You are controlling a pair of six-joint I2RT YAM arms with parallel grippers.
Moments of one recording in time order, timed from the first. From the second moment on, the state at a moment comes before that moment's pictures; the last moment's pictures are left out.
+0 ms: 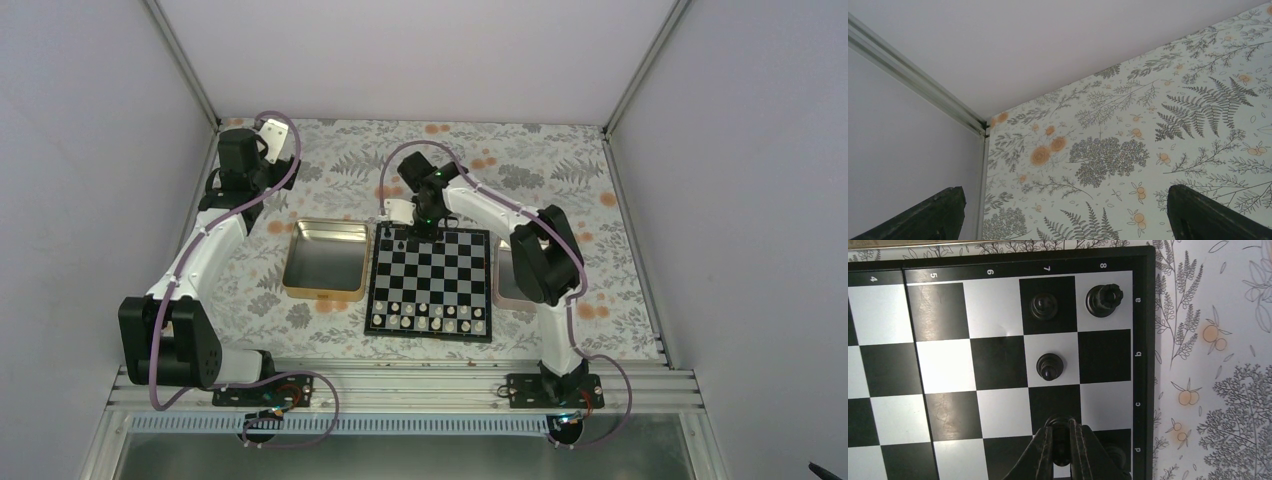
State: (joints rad) left arm -0.03 1.36 1.06 -0.15 -0.10 0.37; right arm 0.68 2.08 1.70 -0.94 -0.17 -0.78
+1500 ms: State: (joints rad) left arm -0.03 1.36 1.06 -0.15 -0.06 0.37; right arm 0.68 2.14 1.68 -0.91 -0.17 -0.77
